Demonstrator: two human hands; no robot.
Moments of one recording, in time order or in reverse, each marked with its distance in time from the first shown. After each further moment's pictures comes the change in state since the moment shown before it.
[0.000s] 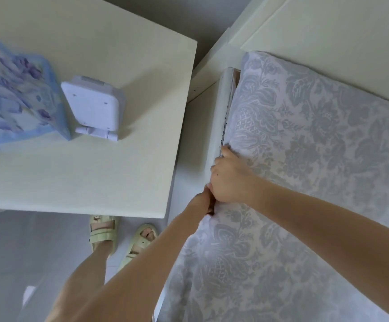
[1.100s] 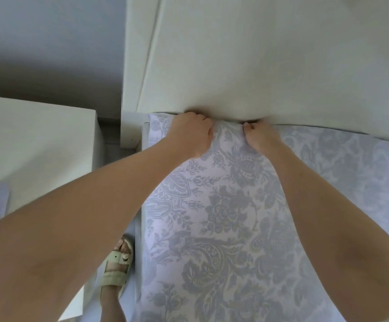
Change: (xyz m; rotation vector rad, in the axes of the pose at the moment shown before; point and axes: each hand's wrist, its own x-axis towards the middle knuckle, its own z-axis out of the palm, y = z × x) left_hand 0.018 0.268 0.138 1.708 0.460 1.255; right_hand -0.017 0.273 0.153 1.294 0.232 1.016
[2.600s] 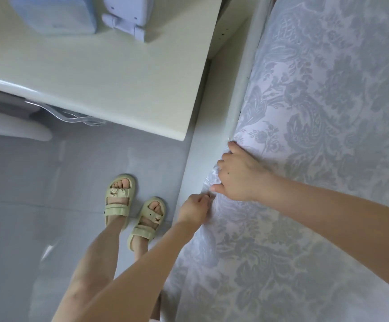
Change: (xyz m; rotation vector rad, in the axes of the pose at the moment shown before) left_hand -0.447 0.097 0.166 -1.354 -0.341 -1.194; right_hand -0.353 -0.046 0.212 -1.220 -0.314 -1.226
